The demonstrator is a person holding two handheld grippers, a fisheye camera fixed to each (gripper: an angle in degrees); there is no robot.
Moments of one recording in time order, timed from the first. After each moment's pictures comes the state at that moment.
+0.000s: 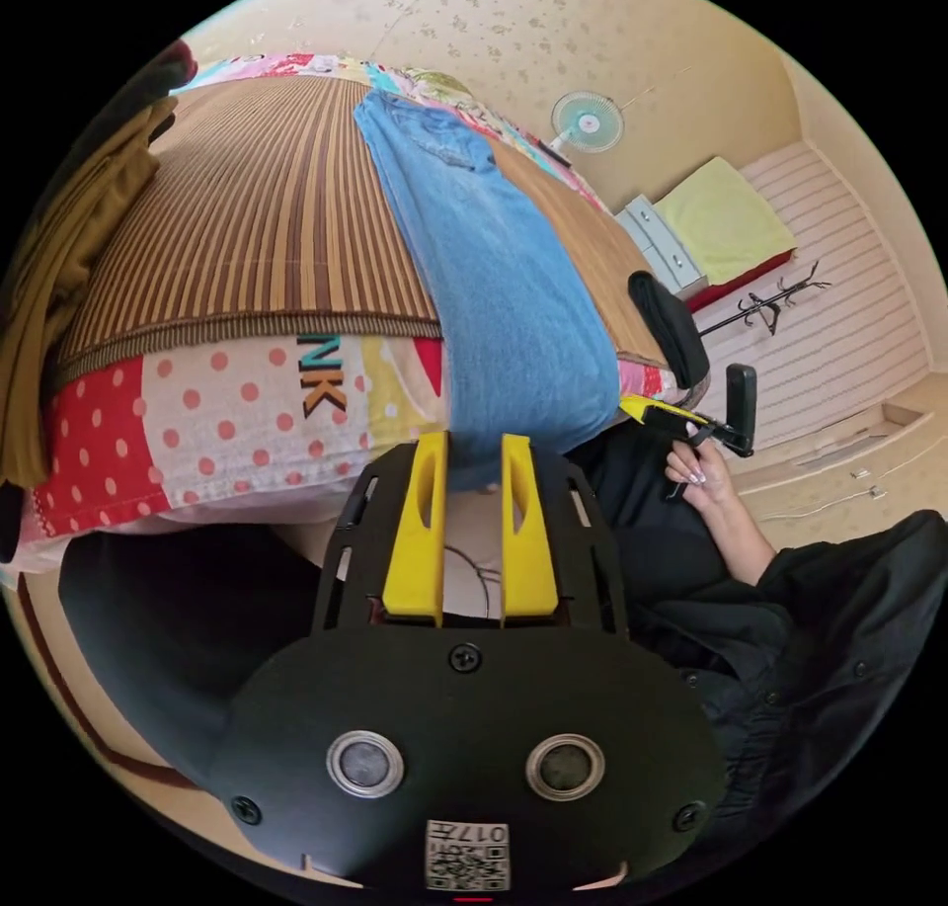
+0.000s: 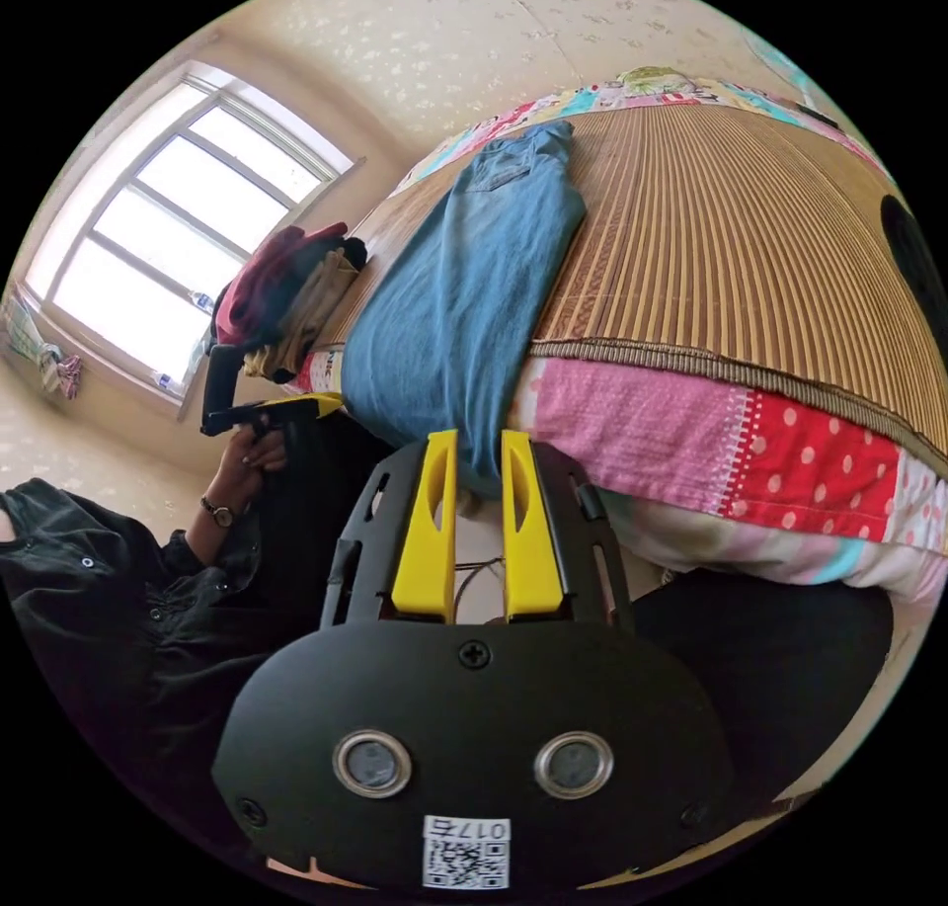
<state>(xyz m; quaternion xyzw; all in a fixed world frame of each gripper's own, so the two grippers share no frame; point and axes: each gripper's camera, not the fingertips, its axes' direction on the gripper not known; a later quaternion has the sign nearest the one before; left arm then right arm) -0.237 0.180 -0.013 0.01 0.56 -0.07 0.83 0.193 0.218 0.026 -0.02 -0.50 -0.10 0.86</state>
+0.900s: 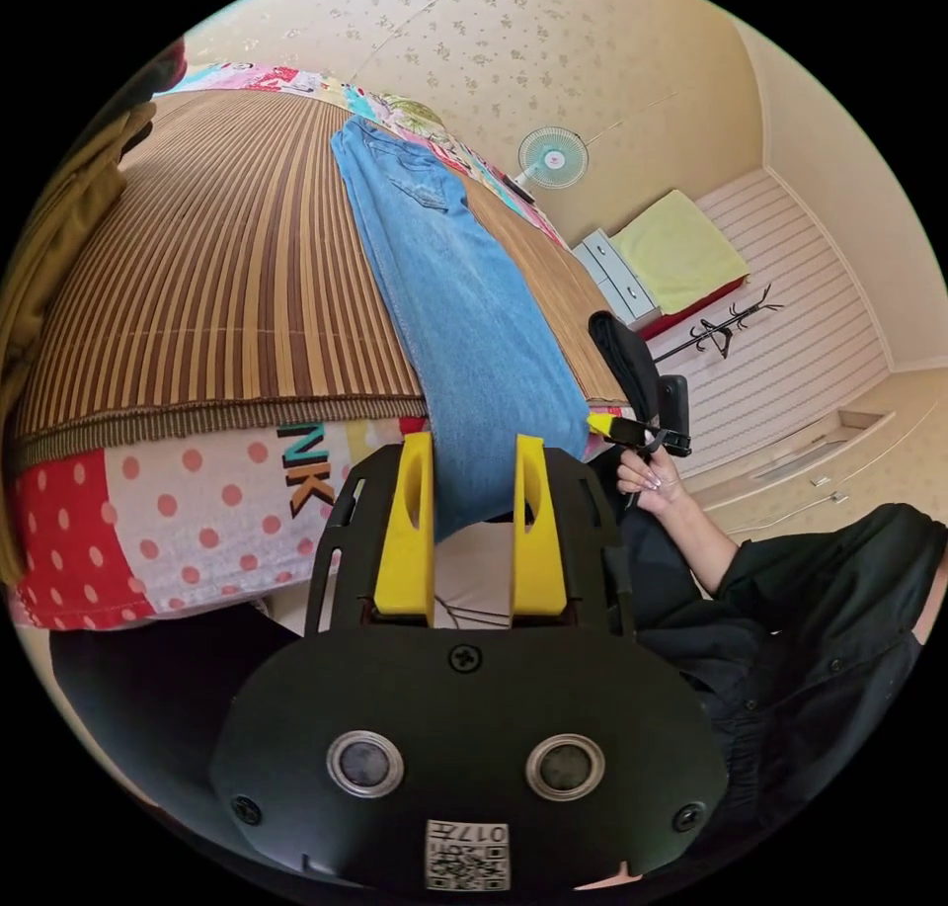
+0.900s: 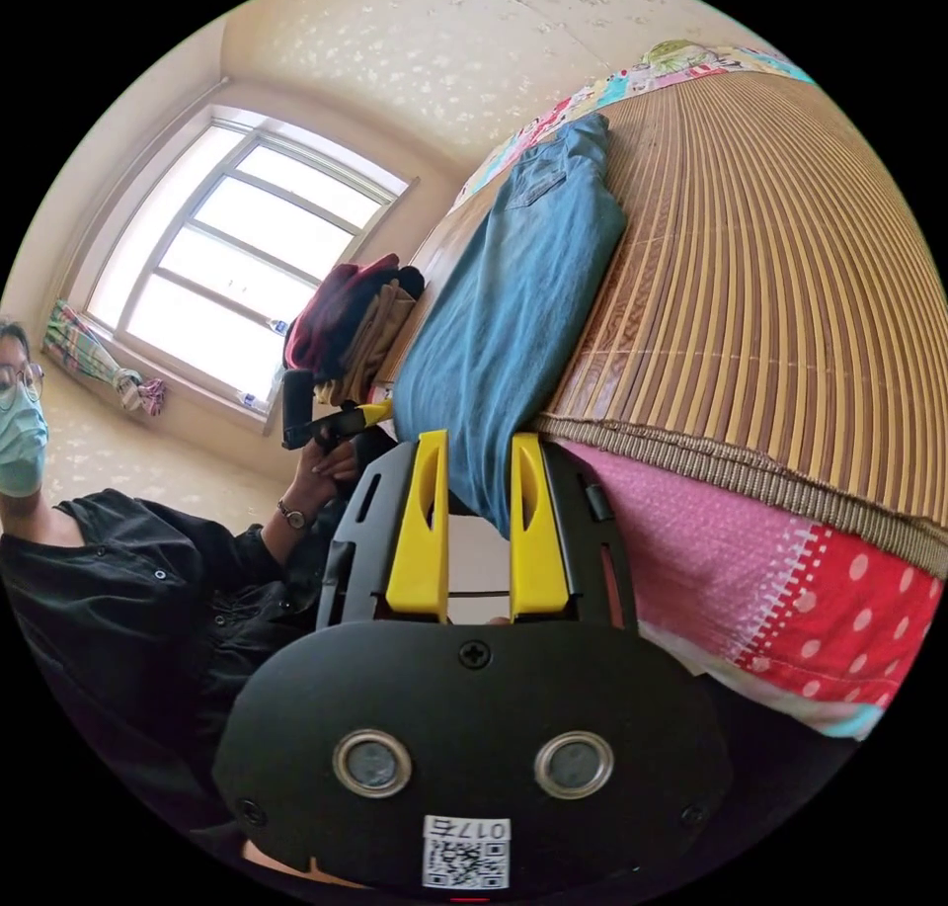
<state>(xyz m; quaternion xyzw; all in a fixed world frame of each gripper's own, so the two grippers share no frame) -0.236 0.131 -0.004 0.01 0.59 -0.07 0.80 0.204 0.138 0.076 -0.06 -0.60 -0.10 0.79</state>
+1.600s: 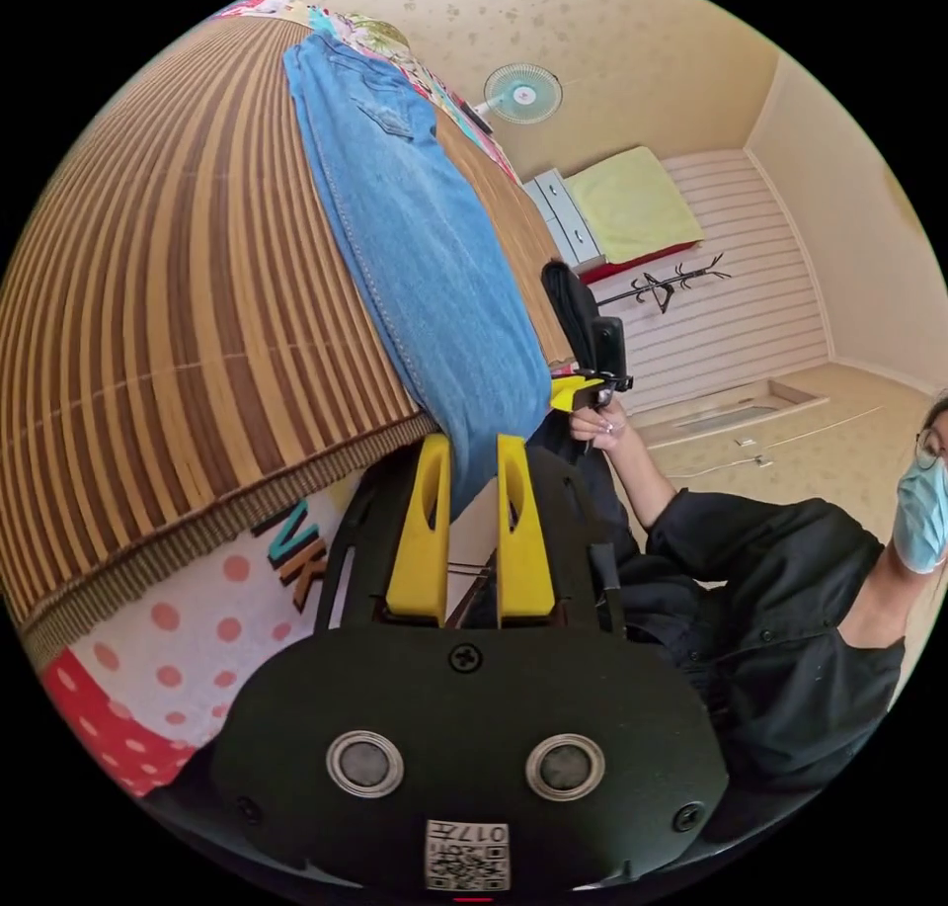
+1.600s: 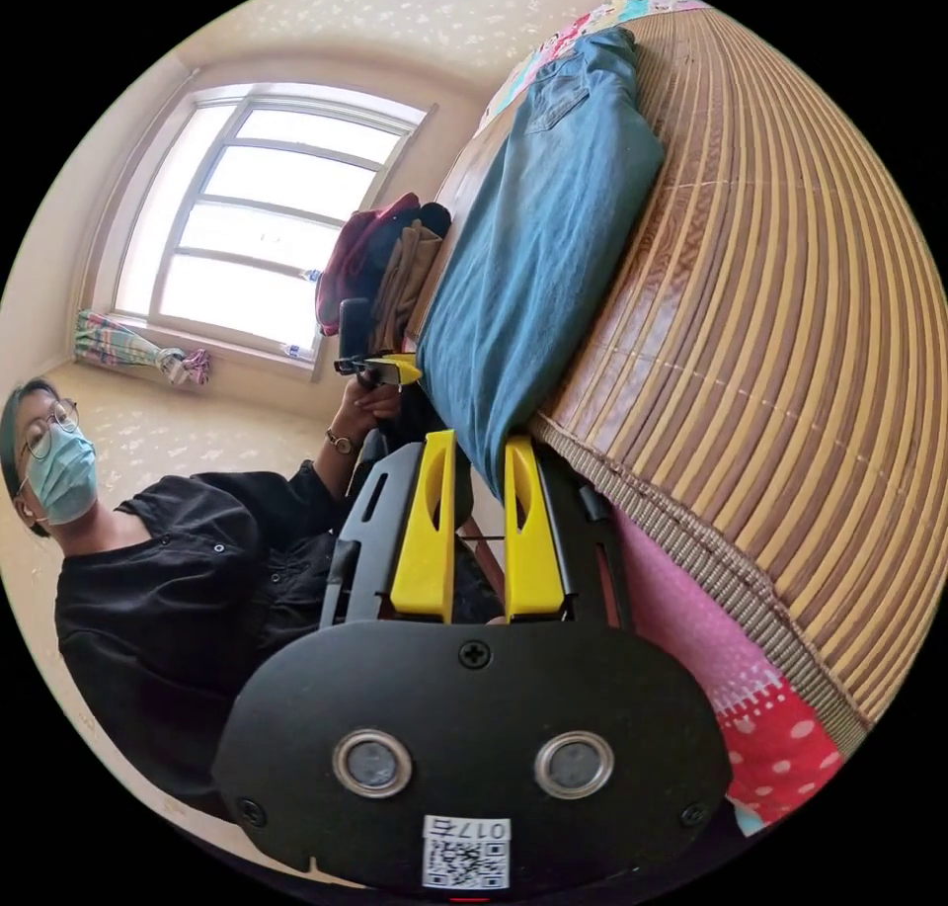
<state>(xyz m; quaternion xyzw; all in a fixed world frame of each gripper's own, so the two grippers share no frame) -0.214 0.090 0.017 -0.07 0.69 0.01 0.72 0.183 0.078 0.094 -0.17 -0.65 -0.17 0.73</state>
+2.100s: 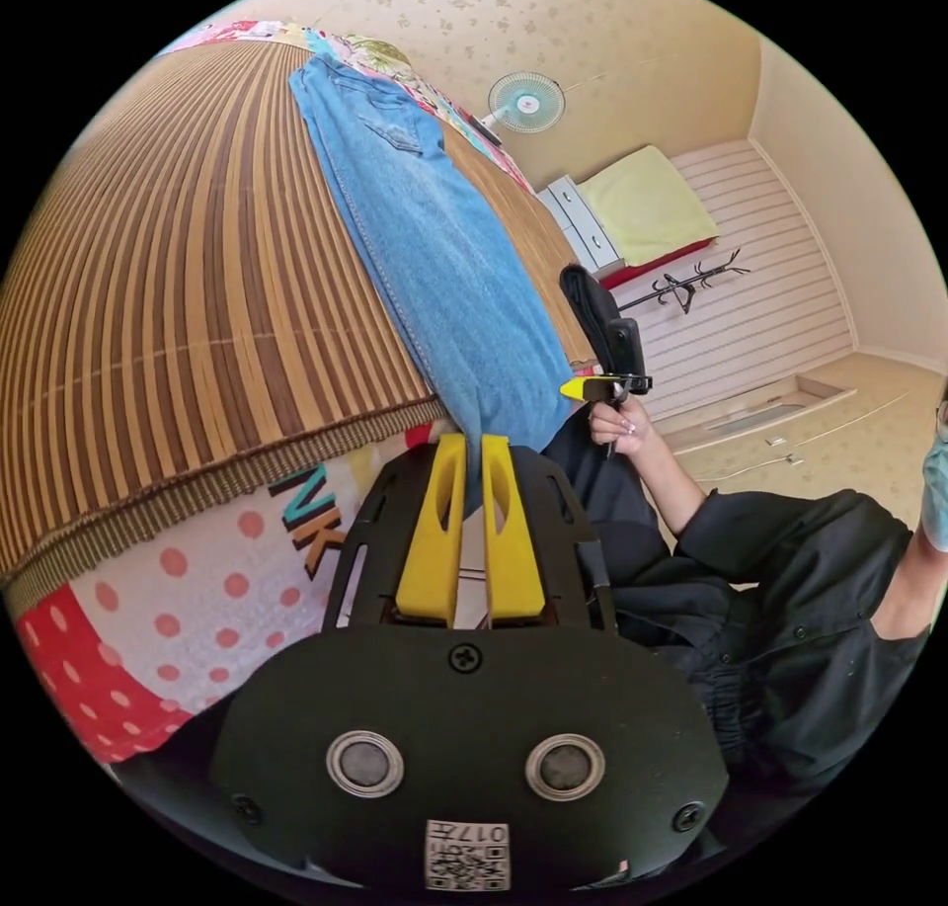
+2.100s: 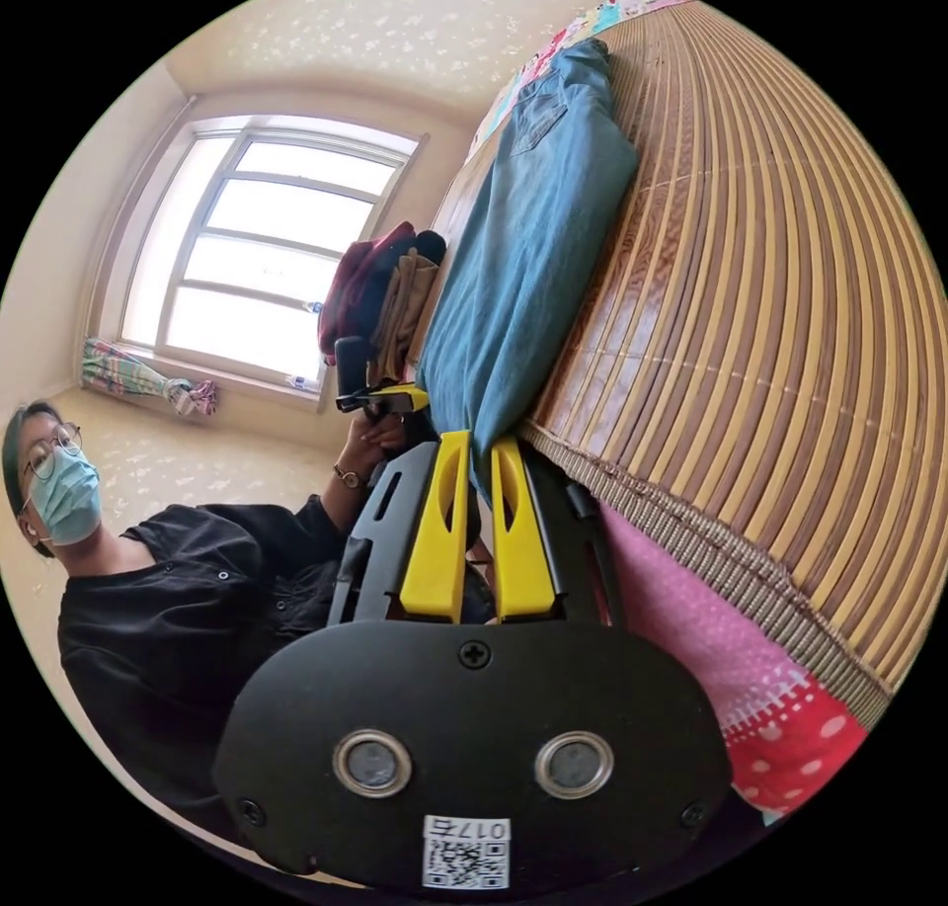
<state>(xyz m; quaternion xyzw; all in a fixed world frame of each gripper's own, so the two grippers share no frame) -0.190 0.142 -0.020 -0.03 0.67 0.00 0.75 0.196 0.084 0.095 -0.15 -0.67 -0.12 0.72</state>
